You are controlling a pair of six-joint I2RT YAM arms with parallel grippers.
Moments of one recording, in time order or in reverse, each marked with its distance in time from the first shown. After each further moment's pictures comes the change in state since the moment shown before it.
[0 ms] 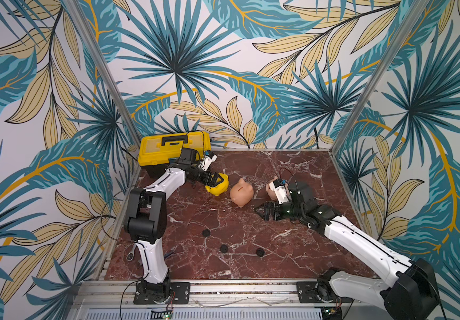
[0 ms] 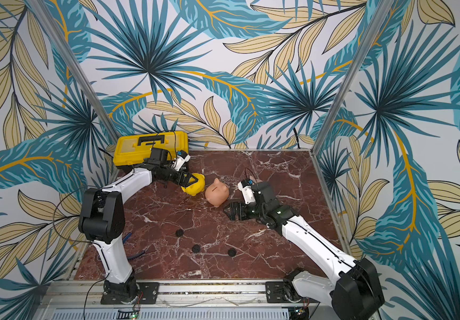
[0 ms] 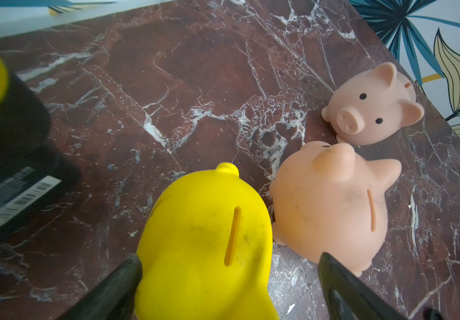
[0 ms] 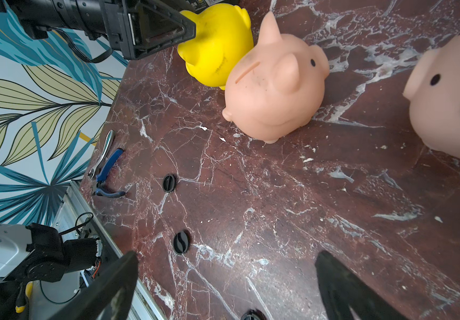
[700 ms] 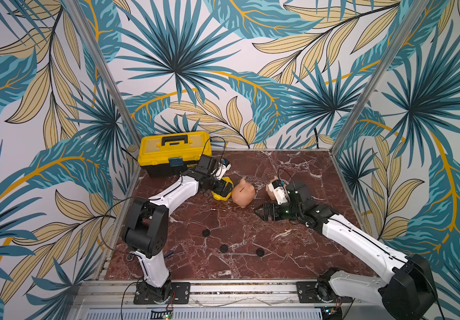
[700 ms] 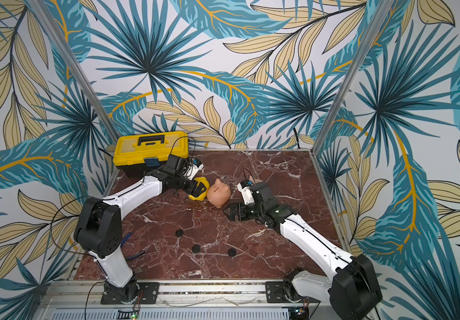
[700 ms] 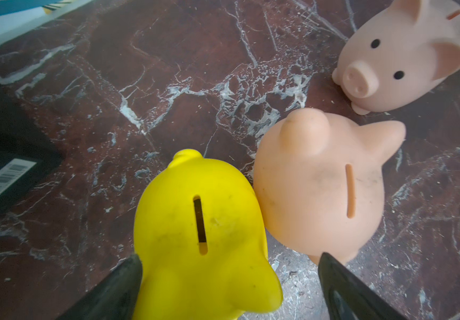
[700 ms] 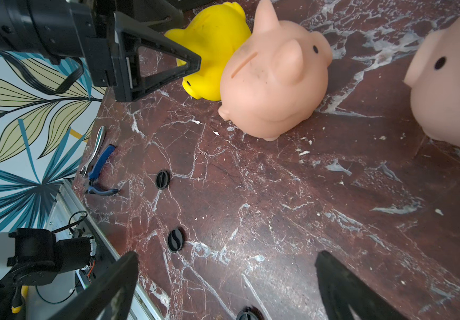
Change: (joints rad) left arm -0.223 -0.138 -0.108 -0.013 -0.393 -0.072; right arm 0.002 0.031 0.000 -0.009 0.010 0.000
